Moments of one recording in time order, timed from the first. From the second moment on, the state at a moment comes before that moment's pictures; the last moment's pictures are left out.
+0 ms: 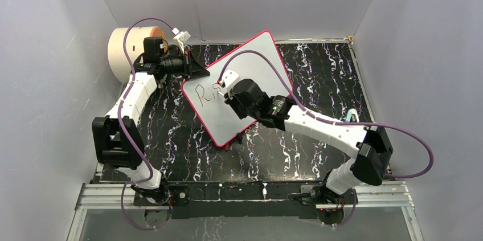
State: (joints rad) left arm -0.08 1.61 1.35 -0.37 1.01 -0.11; right arm 1.04 1.50 1.28 -0.42 0.25 0.02
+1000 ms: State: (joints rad) left arm -0.08 1.61 1.35 -0.37 1.02 -0.11; right arm 0.97 1.48 1.28 -0.38 0.20 0.02
